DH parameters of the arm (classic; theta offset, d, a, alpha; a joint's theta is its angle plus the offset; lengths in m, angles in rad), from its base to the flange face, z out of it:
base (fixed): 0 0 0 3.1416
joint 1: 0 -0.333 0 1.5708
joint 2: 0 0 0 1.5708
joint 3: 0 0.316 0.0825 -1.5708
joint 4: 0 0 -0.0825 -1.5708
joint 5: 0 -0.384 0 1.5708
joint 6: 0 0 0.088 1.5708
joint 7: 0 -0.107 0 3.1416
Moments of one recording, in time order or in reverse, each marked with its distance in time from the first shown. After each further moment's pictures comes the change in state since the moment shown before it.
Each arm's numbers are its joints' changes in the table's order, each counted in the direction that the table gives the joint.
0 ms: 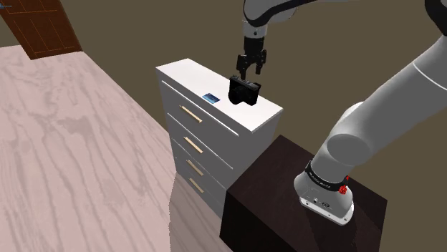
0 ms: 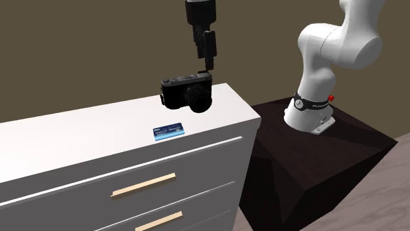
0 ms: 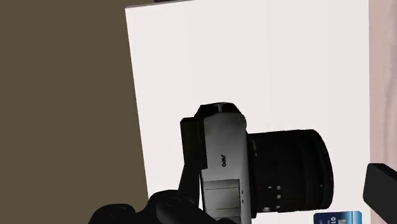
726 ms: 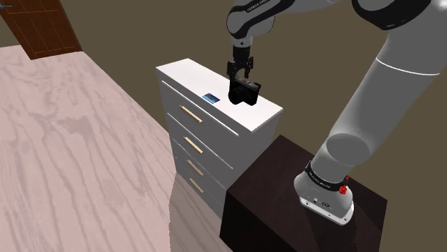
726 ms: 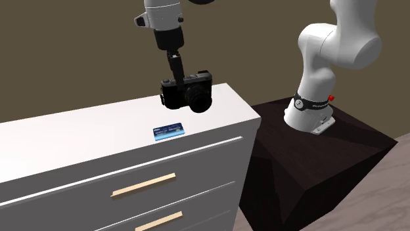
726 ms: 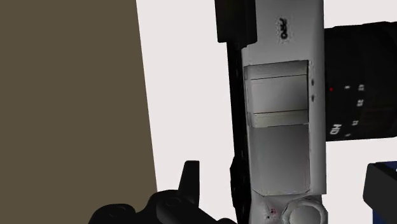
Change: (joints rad) arm 0.015 0.311 -0.041 -0.181 -0.052 -0.121 0.089
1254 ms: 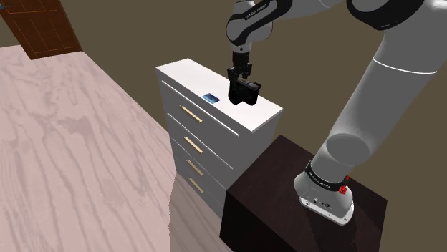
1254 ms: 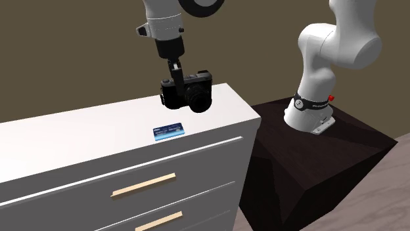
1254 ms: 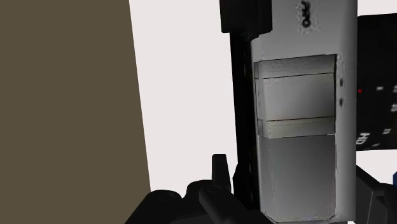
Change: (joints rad) arm 0.002 0.027 -0.001 0.030 -0.005 -0.058 0.005
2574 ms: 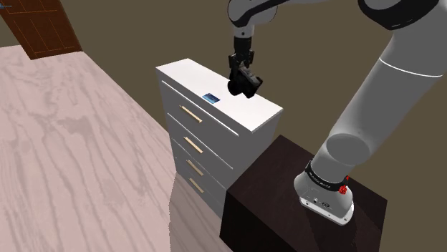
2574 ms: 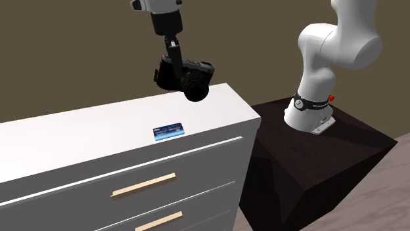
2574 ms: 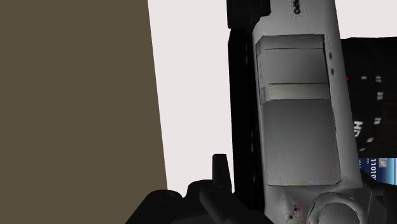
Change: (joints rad) arm -0.001 -0.057 0.001 -0.093 0.011 0.150 -0.005
